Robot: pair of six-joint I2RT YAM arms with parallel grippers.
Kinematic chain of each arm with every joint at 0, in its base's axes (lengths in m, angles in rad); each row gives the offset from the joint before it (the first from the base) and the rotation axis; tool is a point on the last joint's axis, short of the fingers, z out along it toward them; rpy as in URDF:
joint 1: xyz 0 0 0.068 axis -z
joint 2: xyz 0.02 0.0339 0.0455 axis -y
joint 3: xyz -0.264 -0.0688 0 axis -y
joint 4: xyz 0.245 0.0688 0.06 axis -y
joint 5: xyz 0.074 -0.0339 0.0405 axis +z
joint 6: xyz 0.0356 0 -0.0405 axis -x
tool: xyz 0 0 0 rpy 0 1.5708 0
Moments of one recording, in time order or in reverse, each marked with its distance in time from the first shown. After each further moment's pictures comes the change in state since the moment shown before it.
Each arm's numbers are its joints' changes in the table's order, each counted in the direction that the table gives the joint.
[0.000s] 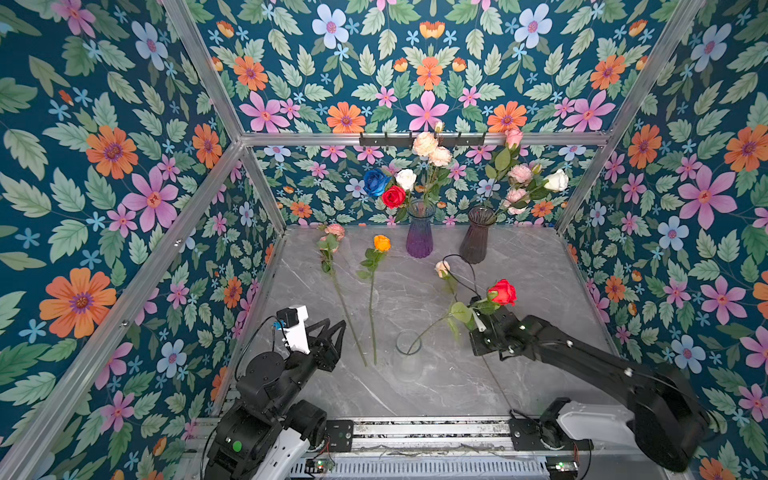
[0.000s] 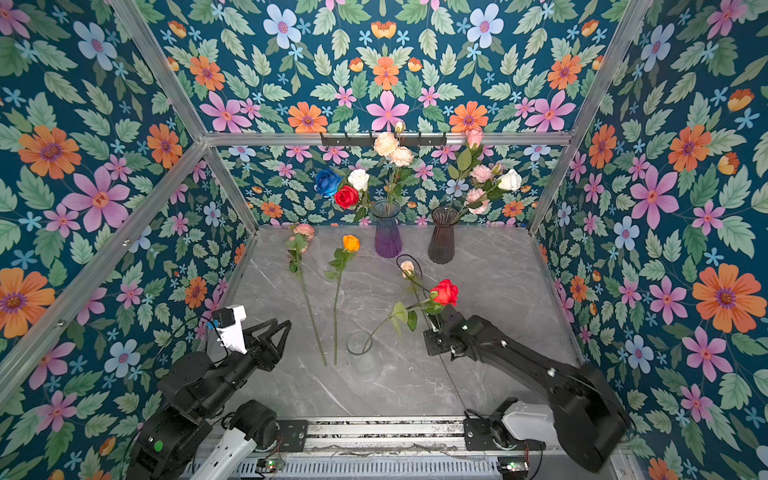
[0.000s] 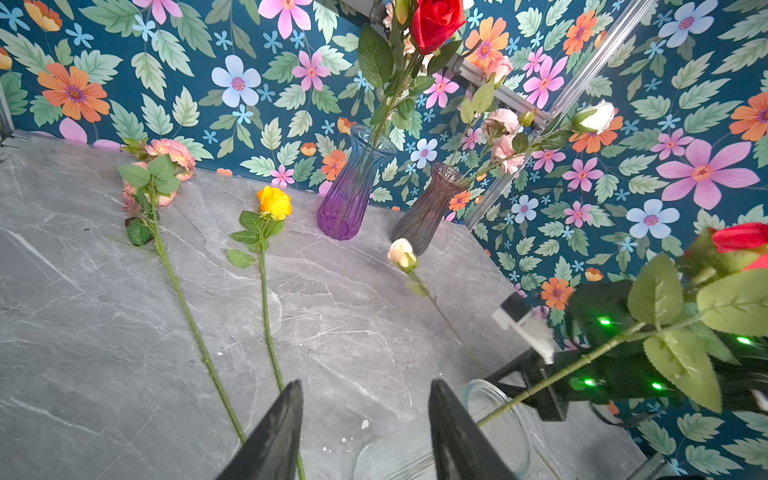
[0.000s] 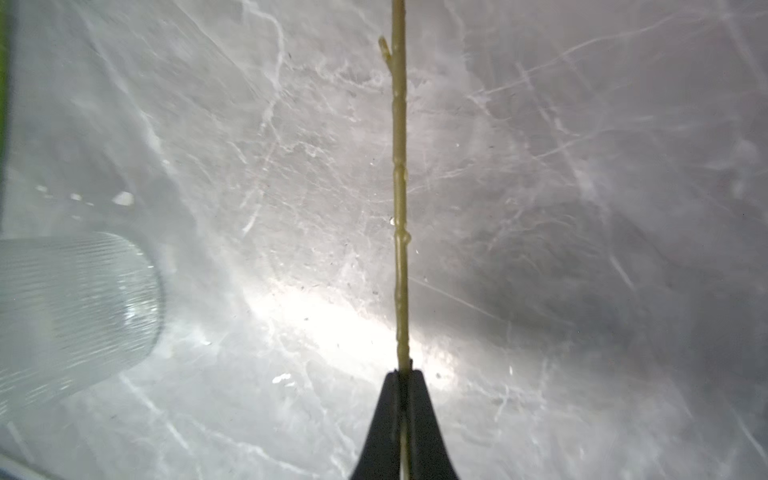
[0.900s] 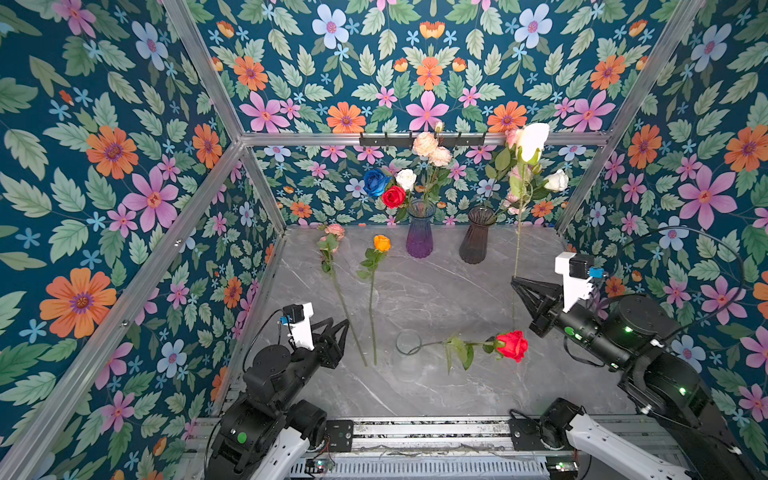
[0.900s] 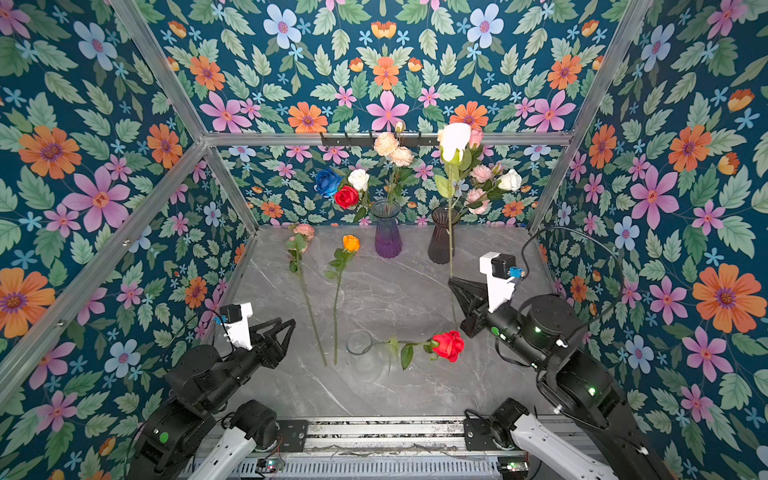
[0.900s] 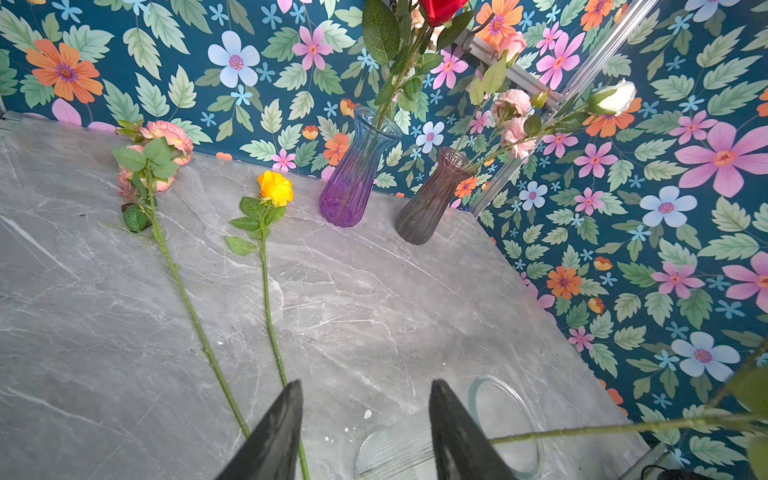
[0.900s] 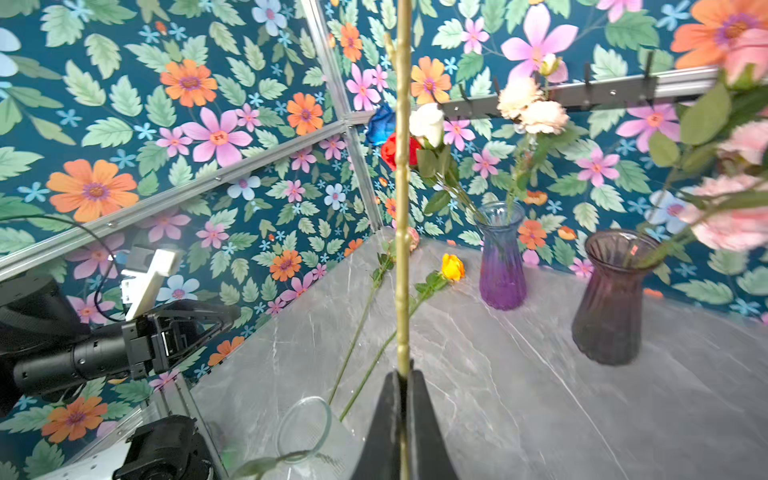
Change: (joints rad) left arm -0.001 -0.047 0.000 0.001 -0.011 0.000; right arm 0.005 0.446 0.391 0.174 0.128 0.181
